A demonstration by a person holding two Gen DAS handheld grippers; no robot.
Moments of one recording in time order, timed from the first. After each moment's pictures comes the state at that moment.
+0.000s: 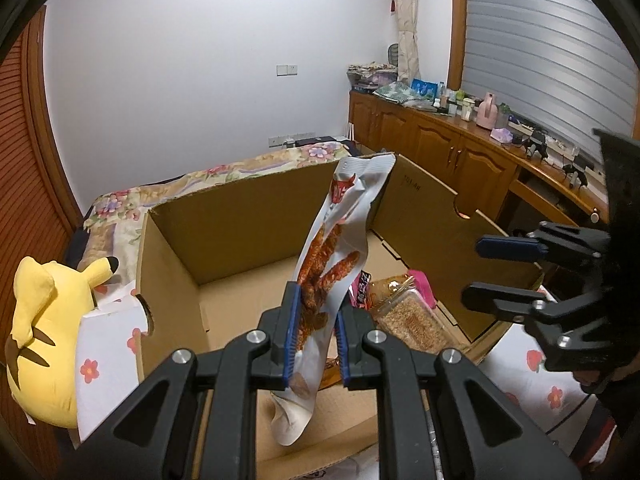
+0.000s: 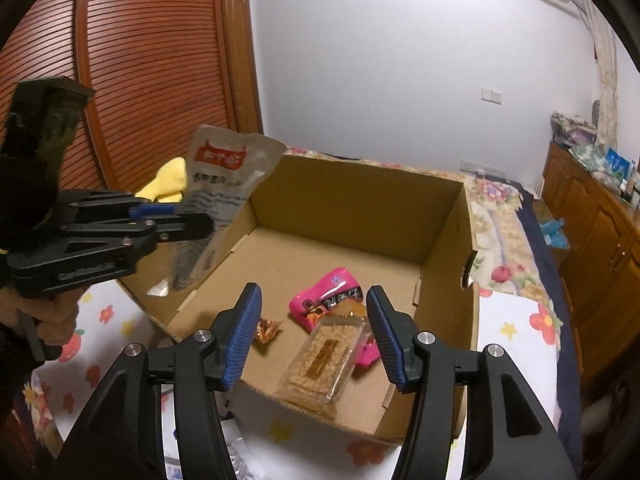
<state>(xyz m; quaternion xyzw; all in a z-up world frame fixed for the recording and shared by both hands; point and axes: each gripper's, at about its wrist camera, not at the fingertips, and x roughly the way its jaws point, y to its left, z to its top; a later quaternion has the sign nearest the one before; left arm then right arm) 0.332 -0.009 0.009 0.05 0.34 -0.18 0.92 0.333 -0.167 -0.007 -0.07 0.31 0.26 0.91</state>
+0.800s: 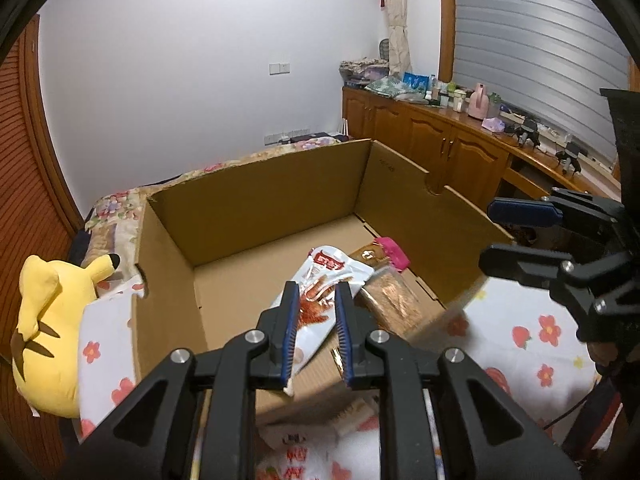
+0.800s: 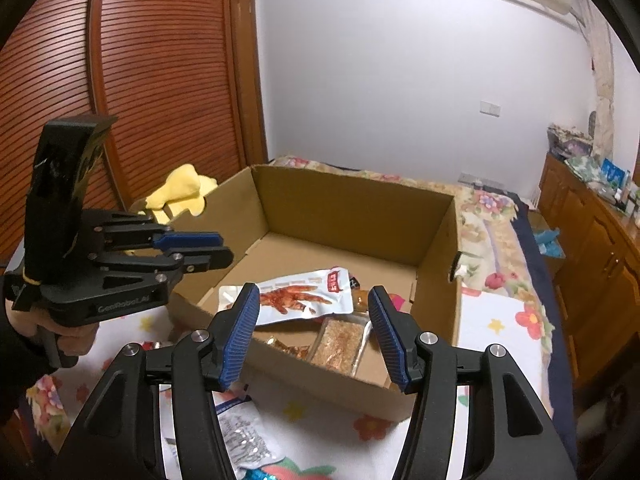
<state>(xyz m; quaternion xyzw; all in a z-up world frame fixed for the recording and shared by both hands) 0.286 -0.018 0.014 0.06 0.33 -0.18 0.92 0.294 -0.173 0.015 -0.07 0.29 0.26 0.92</state>
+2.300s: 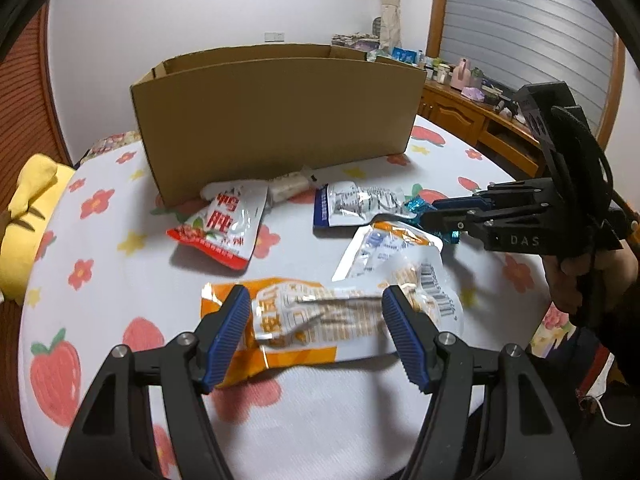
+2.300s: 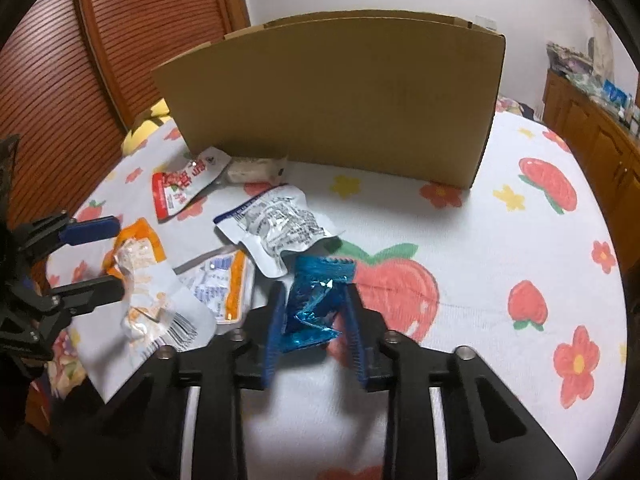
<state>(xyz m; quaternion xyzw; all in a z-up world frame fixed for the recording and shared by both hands) 0.119 0.003 -0.092 0.03 0.38 -0.19 0.90 0.209 -0.185 -0.116 -0.06 0.42 0.24 0.87</state>
